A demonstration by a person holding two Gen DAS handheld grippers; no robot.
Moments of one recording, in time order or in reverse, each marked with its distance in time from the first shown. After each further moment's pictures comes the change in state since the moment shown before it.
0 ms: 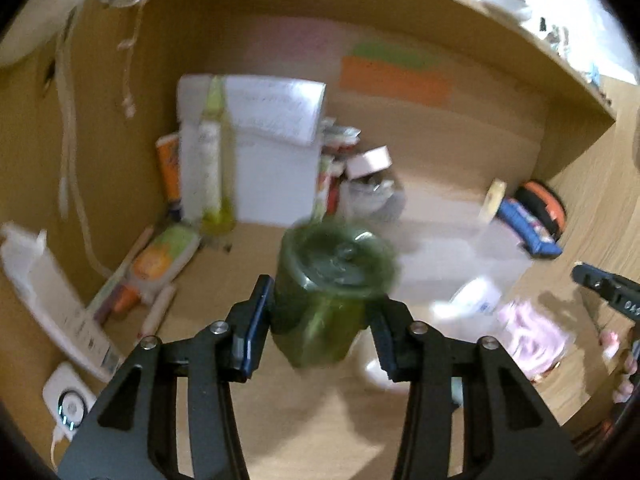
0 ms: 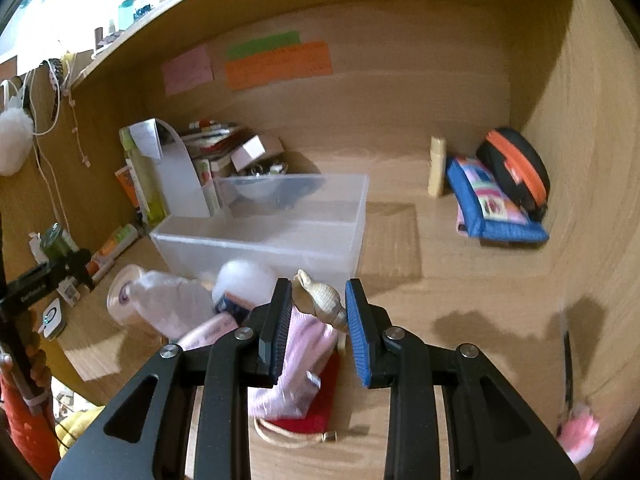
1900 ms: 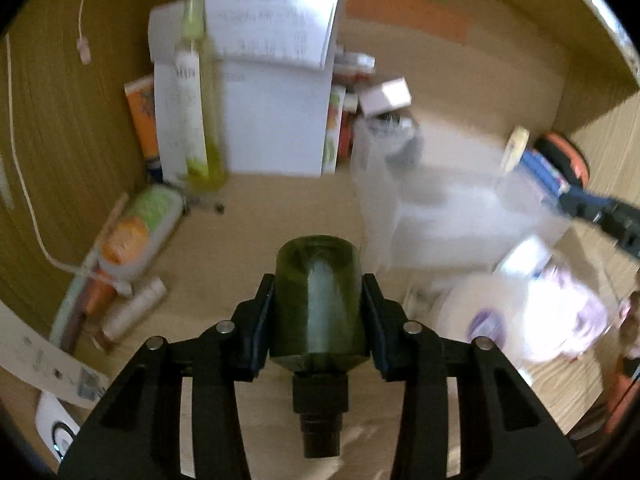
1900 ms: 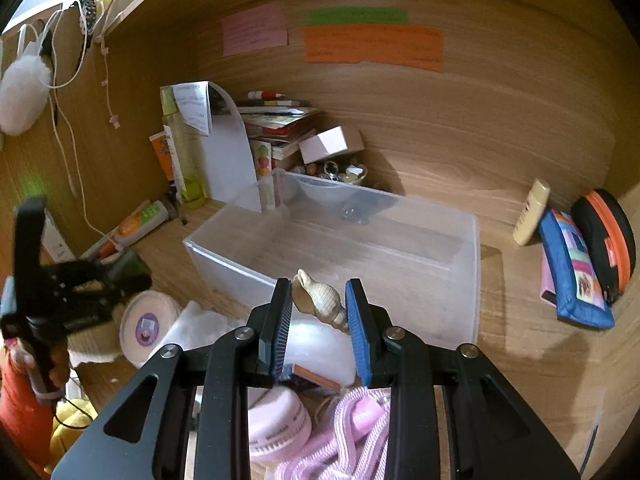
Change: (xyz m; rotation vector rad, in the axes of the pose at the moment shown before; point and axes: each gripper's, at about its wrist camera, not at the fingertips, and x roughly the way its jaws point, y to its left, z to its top) left arm 0.062 0.023 -0.007 0.041 0.203 -0.012; right arm 0.074 0.069 0.043 -0.185 0.093 0.135
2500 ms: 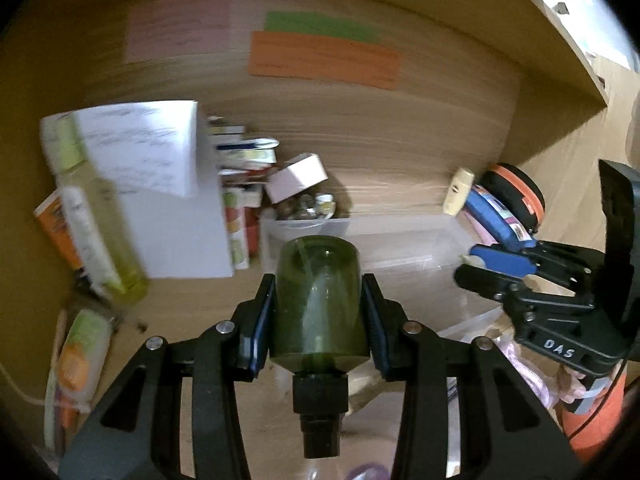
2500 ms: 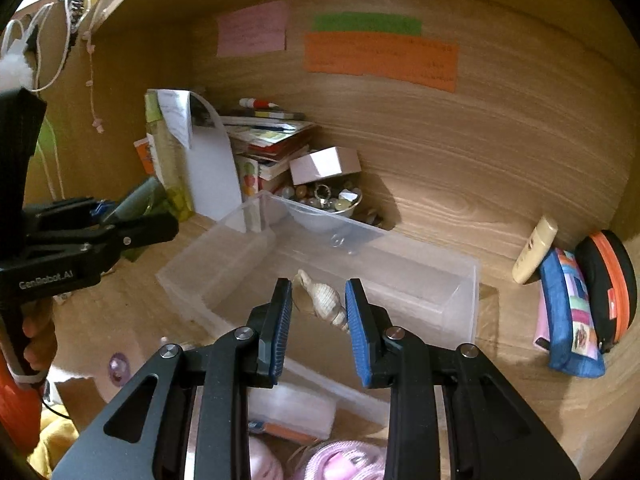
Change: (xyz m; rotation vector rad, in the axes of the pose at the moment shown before) left arm 0.019 -0.065 0.087 0.121 -0.058 -0.173; right arm 0.028 -0.011 0.033 -0.054 0.001 -0.031
